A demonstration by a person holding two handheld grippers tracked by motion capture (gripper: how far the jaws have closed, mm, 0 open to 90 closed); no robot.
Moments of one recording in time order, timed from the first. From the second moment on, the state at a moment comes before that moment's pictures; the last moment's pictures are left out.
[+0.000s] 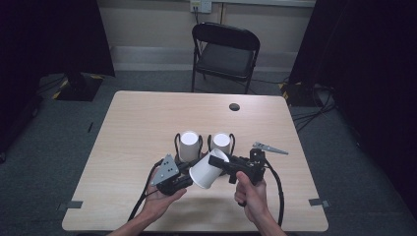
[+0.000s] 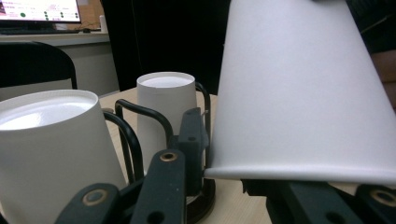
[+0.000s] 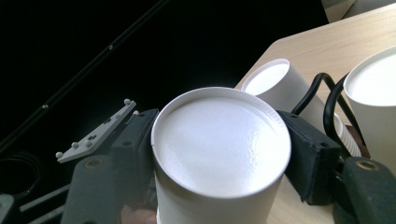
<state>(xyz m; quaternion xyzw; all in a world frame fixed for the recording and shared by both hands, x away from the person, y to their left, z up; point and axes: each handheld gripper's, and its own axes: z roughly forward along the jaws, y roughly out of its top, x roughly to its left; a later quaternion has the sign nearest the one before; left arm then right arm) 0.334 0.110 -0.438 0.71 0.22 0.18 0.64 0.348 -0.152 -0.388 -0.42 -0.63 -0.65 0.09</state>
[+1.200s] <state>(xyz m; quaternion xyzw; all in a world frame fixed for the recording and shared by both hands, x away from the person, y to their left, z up) 0.332 0.120 -0.426 0.76 0.24 0.08 0.60 0.346 -0.164 -0.381 -0.39 -0.66 -0.64 -0.04</state>
